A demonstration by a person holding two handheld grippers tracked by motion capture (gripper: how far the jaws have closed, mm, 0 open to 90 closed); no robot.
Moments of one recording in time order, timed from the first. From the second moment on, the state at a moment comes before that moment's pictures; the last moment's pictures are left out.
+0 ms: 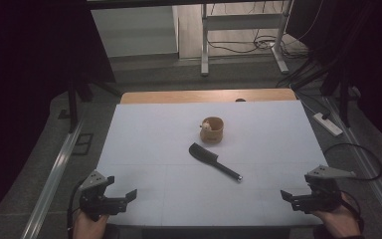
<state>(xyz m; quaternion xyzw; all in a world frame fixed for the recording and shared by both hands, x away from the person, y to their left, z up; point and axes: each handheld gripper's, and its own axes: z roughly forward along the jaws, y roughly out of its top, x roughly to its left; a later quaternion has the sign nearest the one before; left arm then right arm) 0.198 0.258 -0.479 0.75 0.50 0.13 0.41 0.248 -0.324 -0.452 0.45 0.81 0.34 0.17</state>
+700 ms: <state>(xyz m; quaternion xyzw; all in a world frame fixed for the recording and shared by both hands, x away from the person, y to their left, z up) 0.198 0.260 -0.480 0.75 0.51 0.13 0.41 0.261 -0.311 -0.451 0.41 0.83 0.36 0.13</state>
